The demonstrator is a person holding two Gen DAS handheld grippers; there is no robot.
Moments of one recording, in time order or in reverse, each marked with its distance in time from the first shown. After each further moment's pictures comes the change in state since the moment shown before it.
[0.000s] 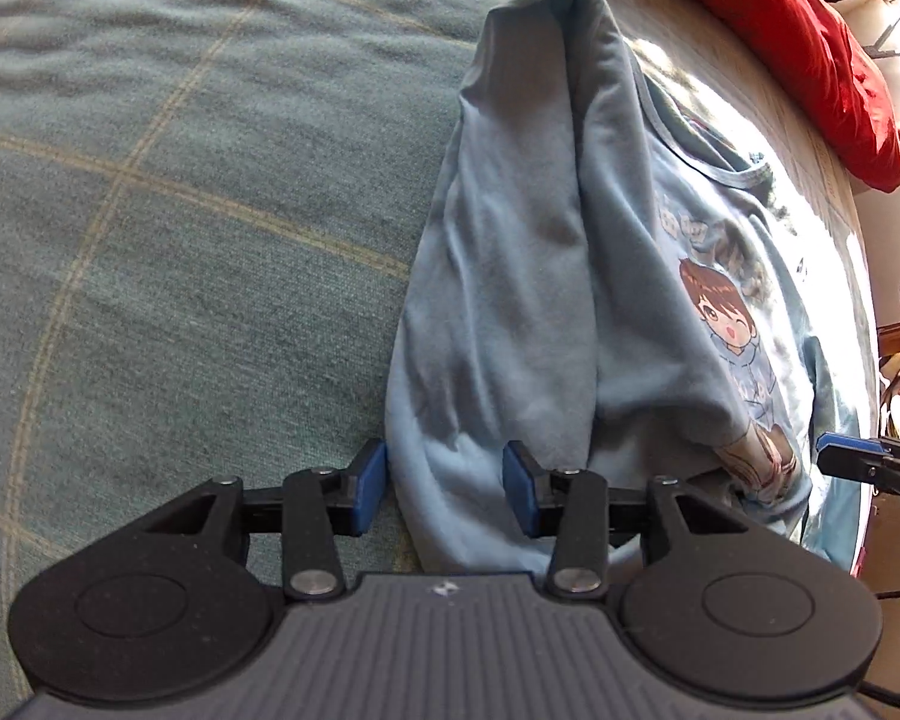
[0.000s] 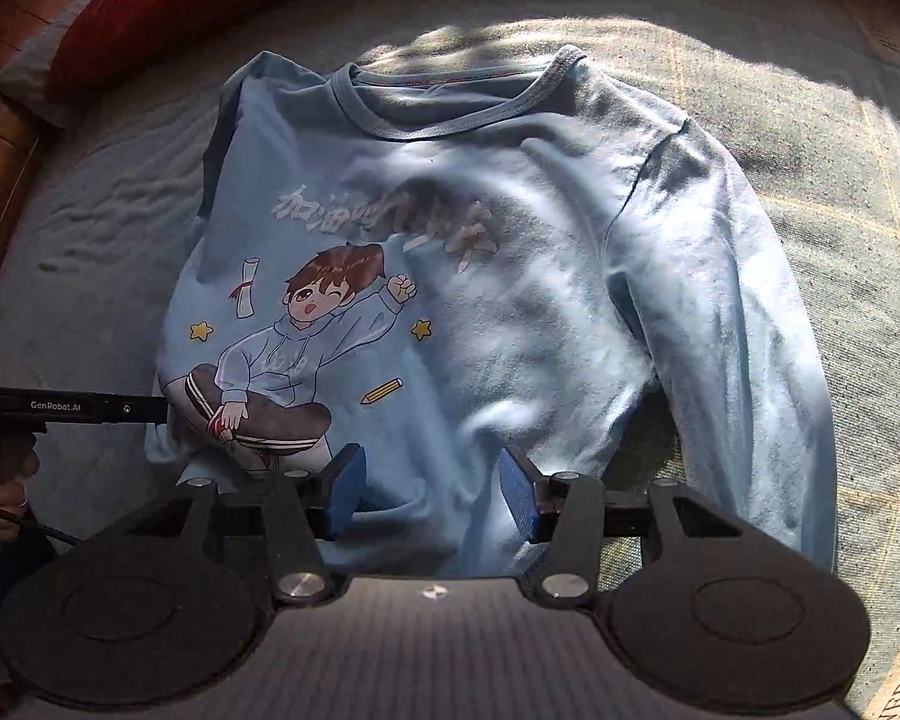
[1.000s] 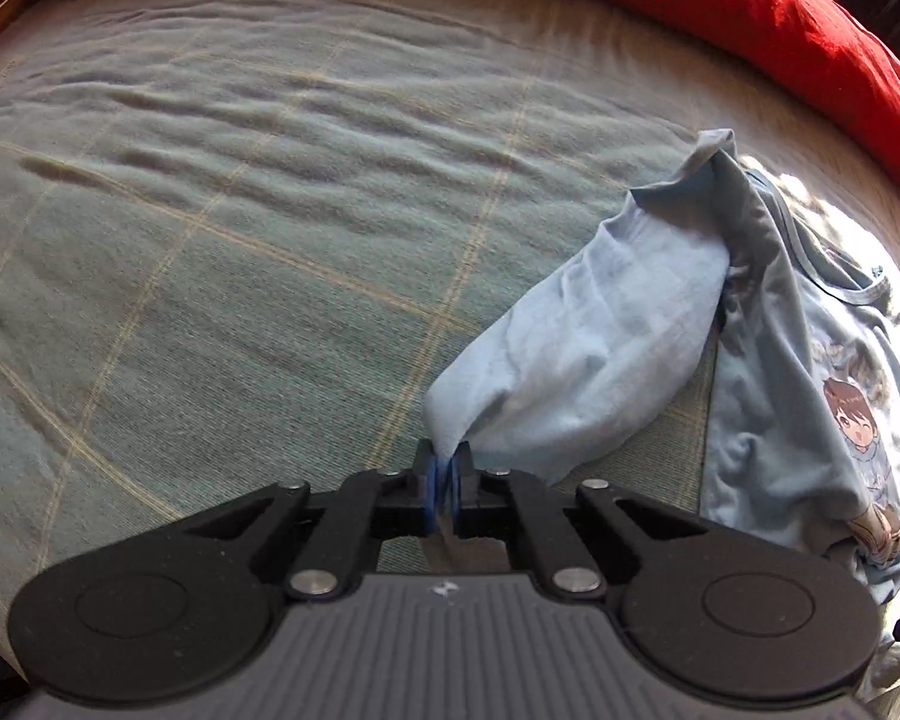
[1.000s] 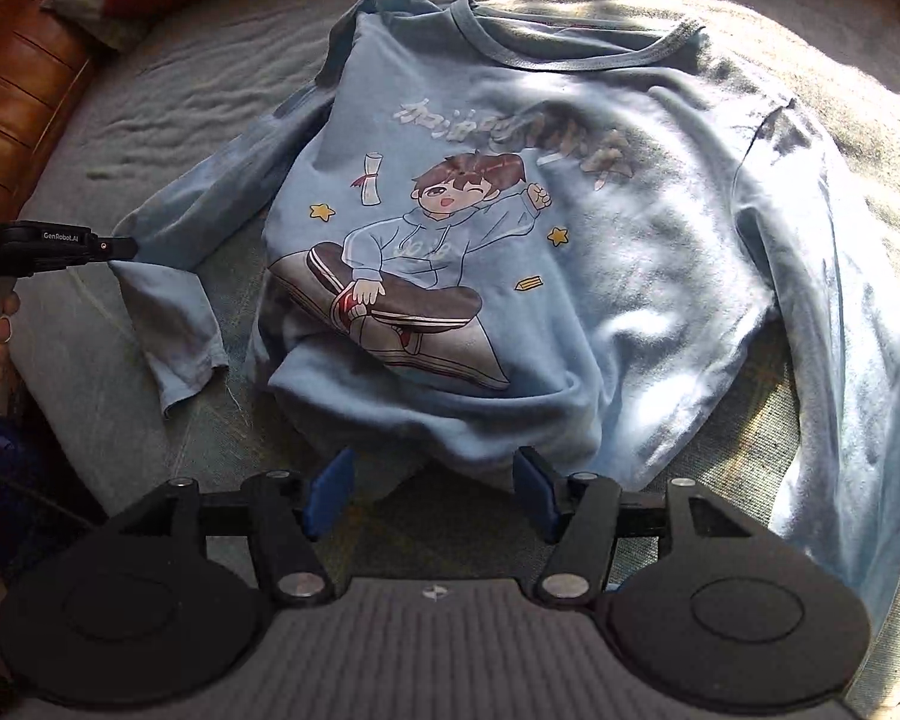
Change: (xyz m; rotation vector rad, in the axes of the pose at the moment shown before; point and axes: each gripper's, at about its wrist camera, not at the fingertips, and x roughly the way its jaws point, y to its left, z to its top) left arm -0.076 0.063 0.029 -0.016 -0.221 0.332; right arm 0.005 0.050 -0.044 -0.114 0.071 0.027
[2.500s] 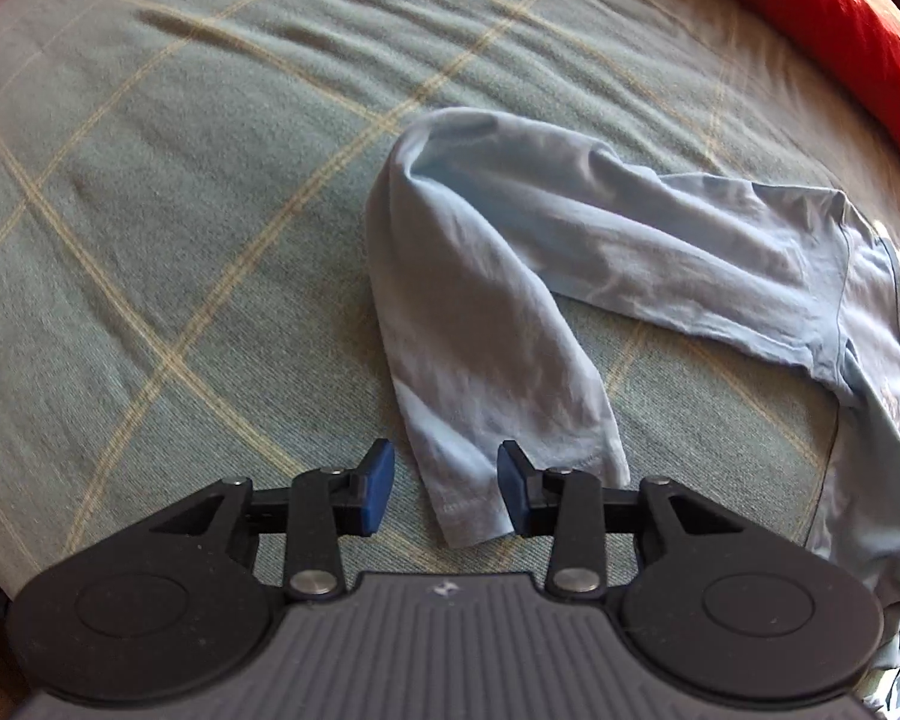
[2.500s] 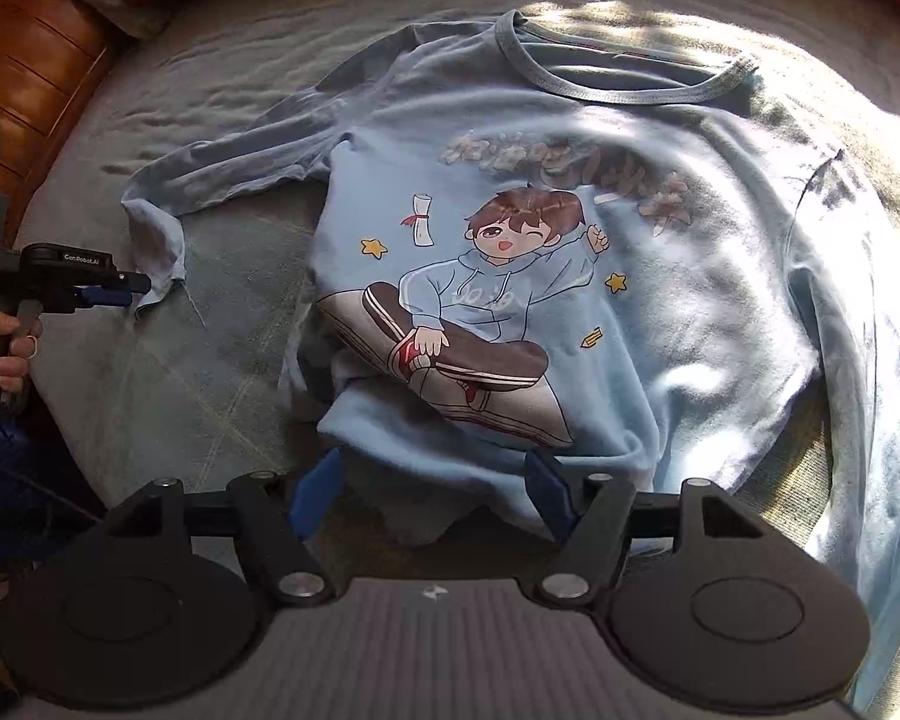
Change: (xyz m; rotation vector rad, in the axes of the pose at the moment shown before) left arm 0.025 0.081 -0.013 -0.267 0.122 0.020; right arm 0.005 0.024 0.023 -0.049 -0.001 0.007
